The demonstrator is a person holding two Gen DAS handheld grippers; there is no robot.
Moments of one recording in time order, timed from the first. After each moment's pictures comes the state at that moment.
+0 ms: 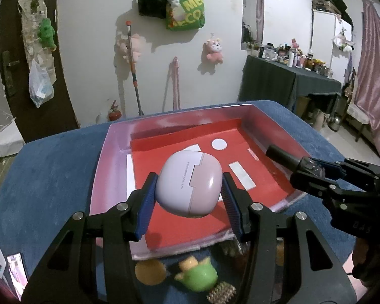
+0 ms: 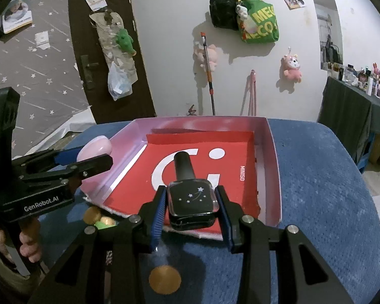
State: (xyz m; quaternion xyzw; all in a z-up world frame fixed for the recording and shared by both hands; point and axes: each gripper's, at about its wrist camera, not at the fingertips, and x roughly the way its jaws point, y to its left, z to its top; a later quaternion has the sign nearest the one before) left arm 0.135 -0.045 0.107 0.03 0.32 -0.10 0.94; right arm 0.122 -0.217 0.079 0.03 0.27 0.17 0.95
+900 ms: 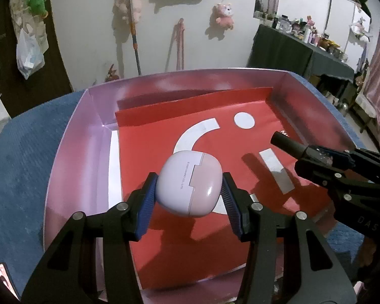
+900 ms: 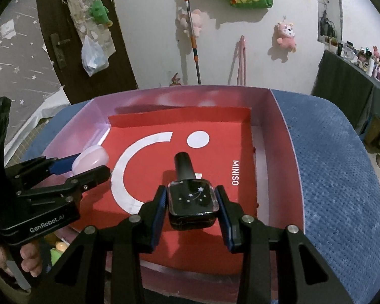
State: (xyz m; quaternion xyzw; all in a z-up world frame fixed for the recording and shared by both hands) left arm 0.212 -0.042 0.049 0.02 0.42 -0.09 0.90; right arm 0.214 -0.210 0.044 0.02 0.37 0.13 0.92
